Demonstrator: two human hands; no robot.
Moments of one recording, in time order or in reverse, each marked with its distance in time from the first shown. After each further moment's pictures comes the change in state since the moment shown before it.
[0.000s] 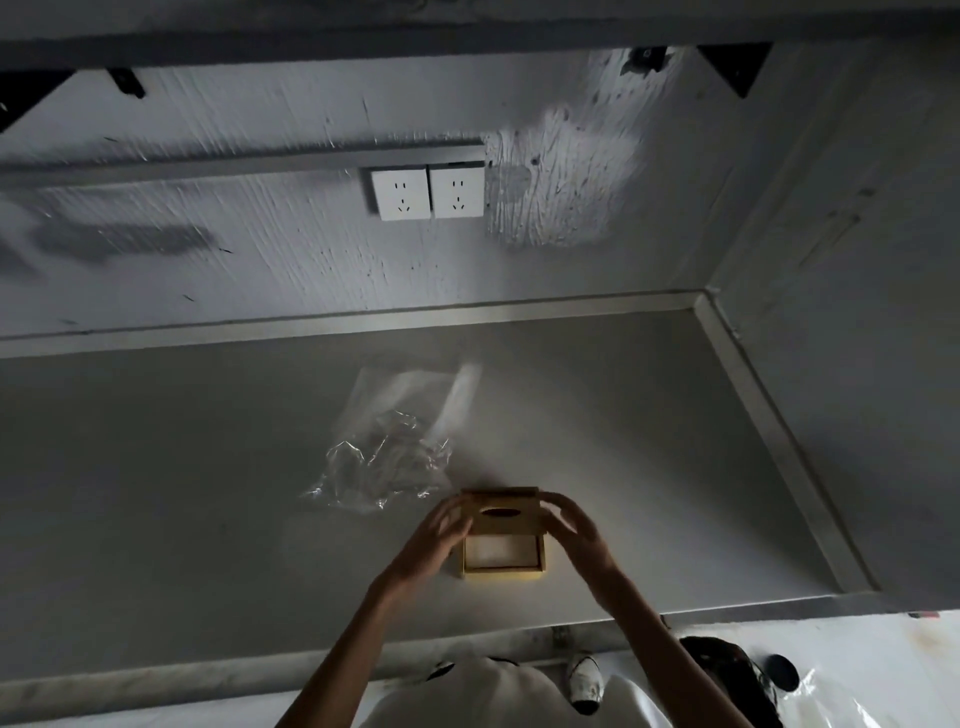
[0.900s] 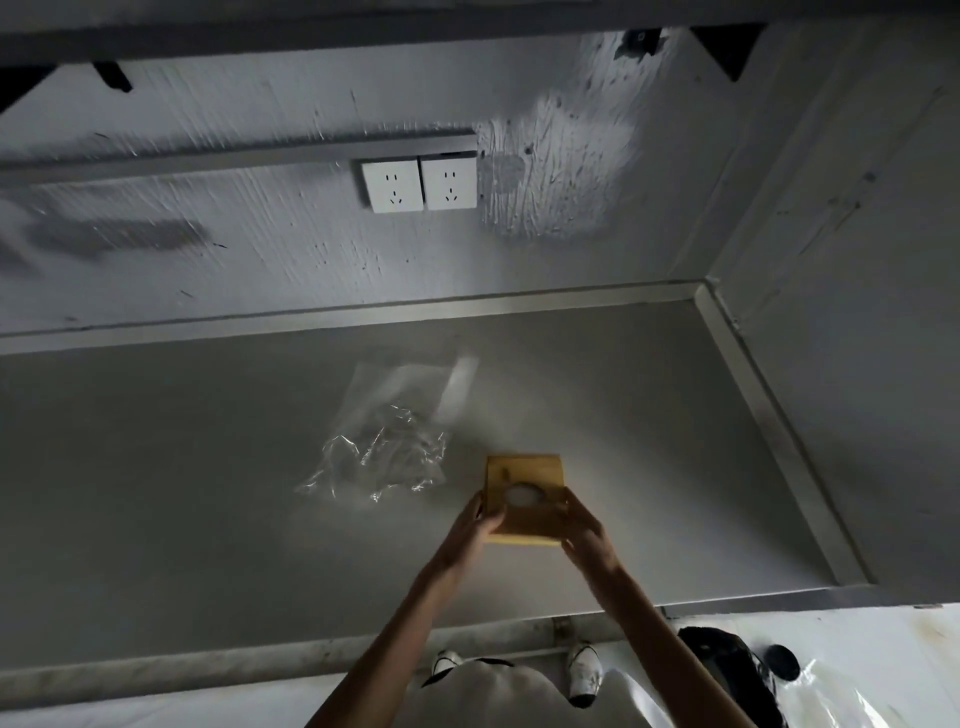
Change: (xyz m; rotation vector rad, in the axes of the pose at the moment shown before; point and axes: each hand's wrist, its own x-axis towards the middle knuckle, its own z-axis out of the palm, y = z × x) left_hand 0.023 -0.006 0.060 -0.151 0.027 -0.052; right_hand -0.005 0.007 -0.010 0.177 0.035 0.065
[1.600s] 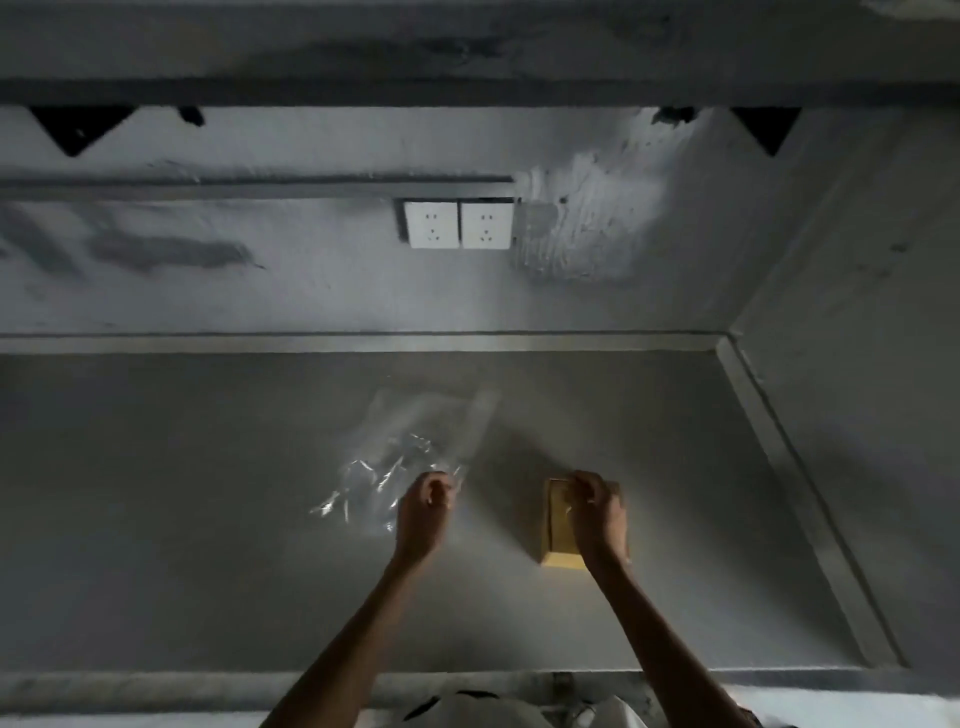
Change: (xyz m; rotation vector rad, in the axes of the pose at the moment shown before) left_hand 0.027 0.046 -0.064 0.325 0.509 0.357; right_hand 0.046 -0.065 0.018 -0.605 0.430 -0.172
